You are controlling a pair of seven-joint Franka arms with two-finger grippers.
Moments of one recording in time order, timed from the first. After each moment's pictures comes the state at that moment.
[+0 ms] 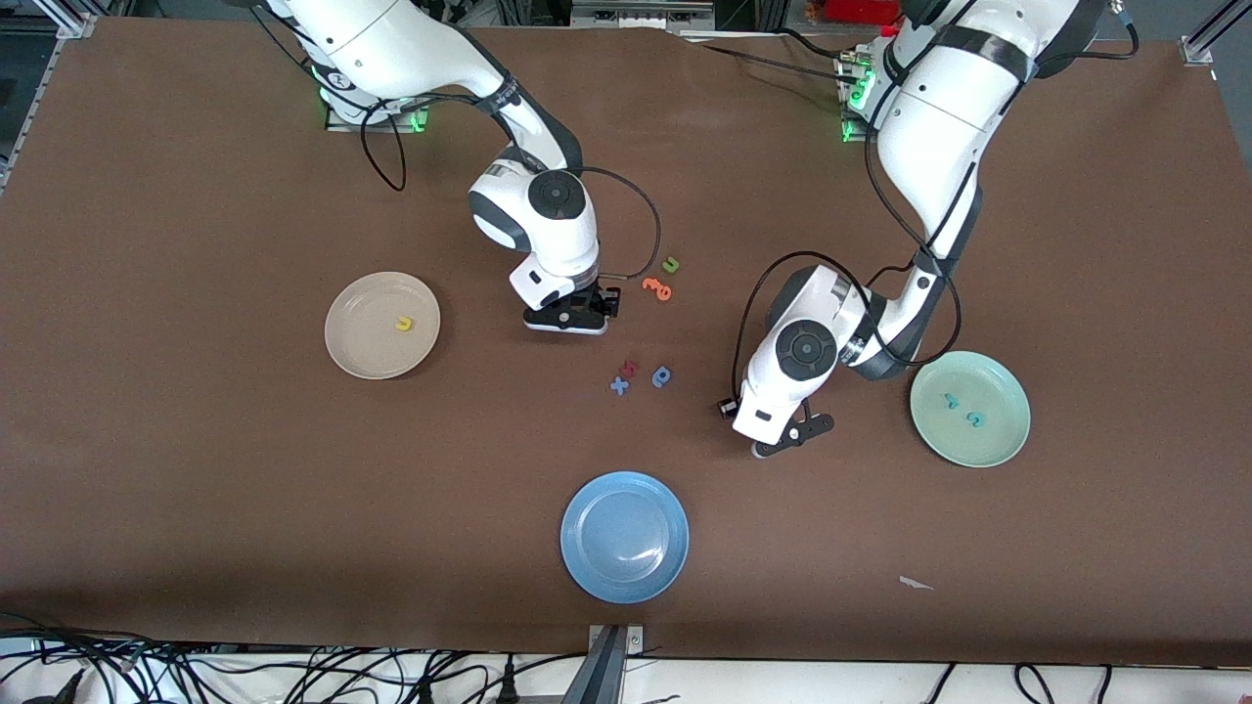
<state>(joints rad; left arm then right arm) -0.30 0.82 -0.19 -1.53 0.11 2.29 -0.92 0.50 0.65 0.27 -1.85 -0.39 2.51 1.11</state>
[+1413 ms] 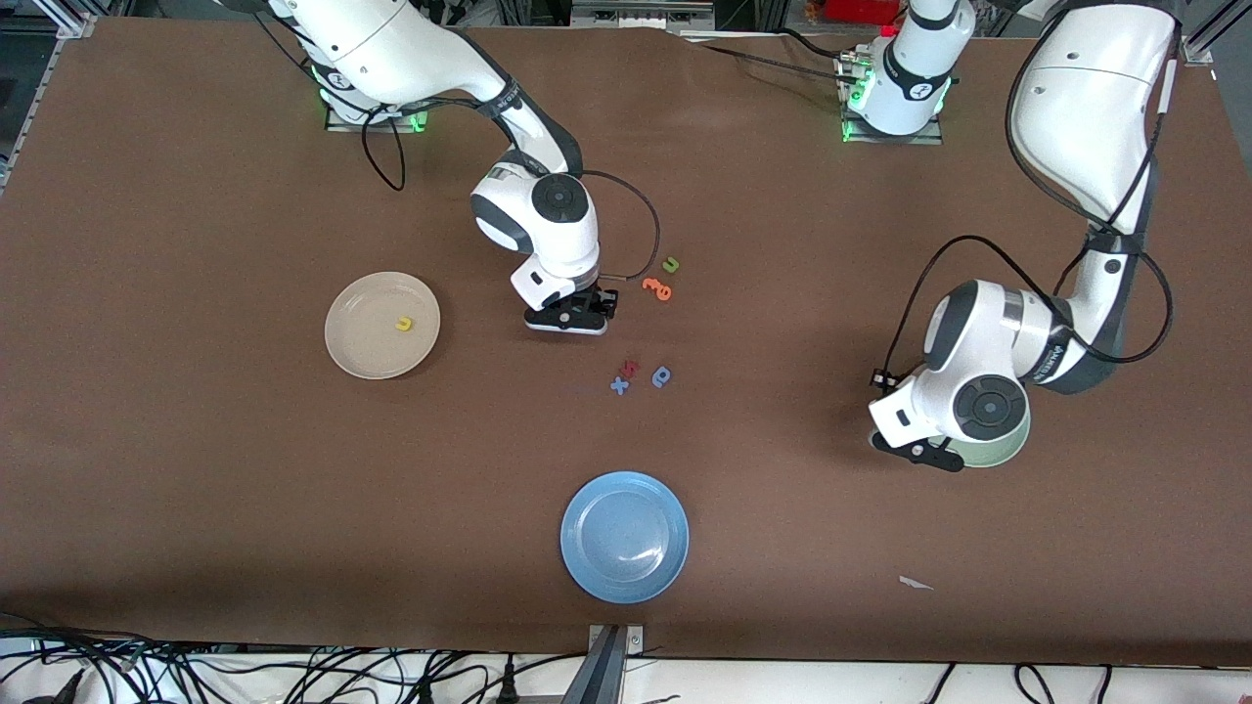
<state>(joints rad) -0.02 0.69 -0.16 -1.50 0.21 1.80 0.14 0.50 0.66 0.28 -1.86 -0.41 2.51 1.13</state>
